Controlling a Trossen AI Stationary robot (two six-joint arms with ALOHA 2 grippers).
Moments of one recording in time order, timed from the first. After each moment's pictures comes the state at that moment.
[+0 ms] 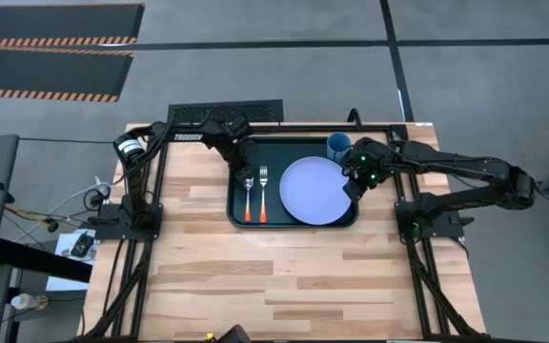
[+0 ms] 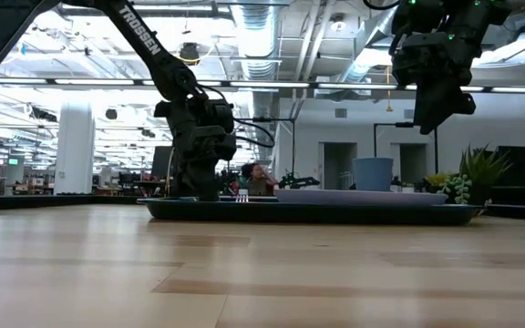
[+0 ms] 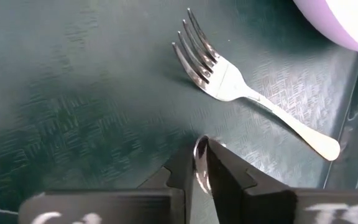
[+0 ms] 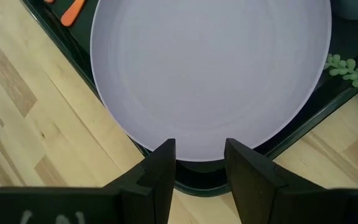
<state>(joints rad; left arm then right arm) 0.66 1.93 1.19 -0.59 0.51 0.10 -0.37 1.07 0.86 -0.88 -0.16 0.50</state>
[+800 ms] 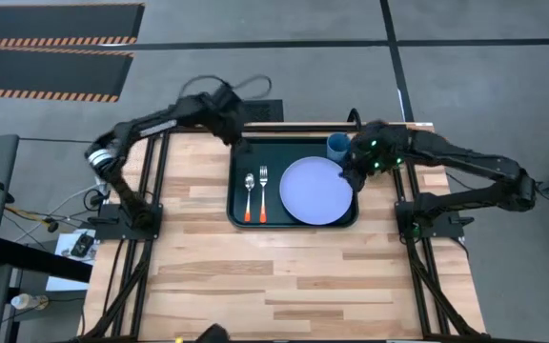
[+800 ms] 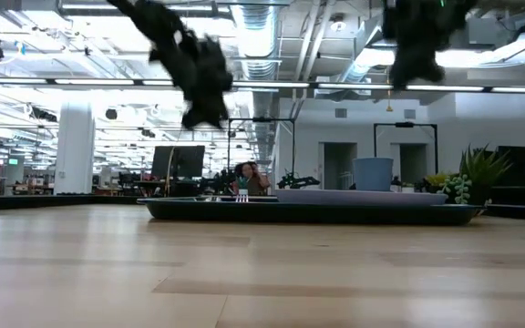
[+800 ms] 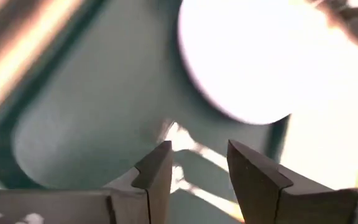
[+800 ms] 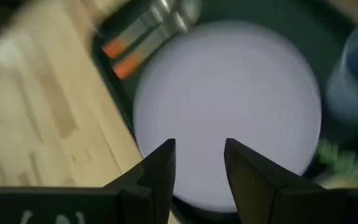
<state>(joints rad) 0.71 1.70 1.36 -0.76 0.54 0.04 -0.38 1.04 1.01 -0.84 -0.16 0.35</state>
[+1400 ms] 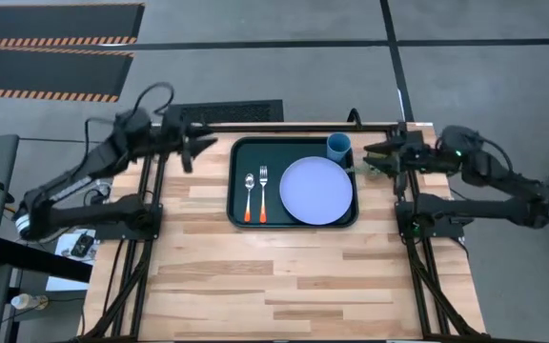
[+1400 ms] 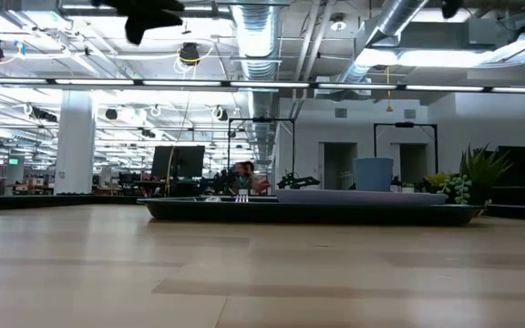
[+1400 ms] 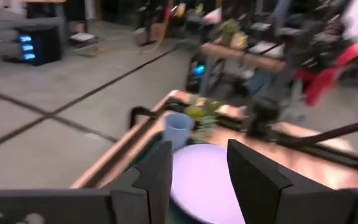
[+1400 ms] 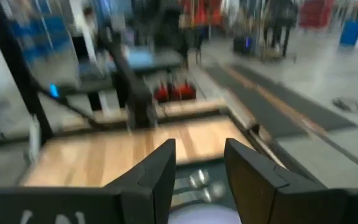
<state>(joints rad) 0.61 0.82 0.92 -0.27 0.29 -0.11 -0.28 0.57 0.90 -0.41 -0.10 0.03</state>
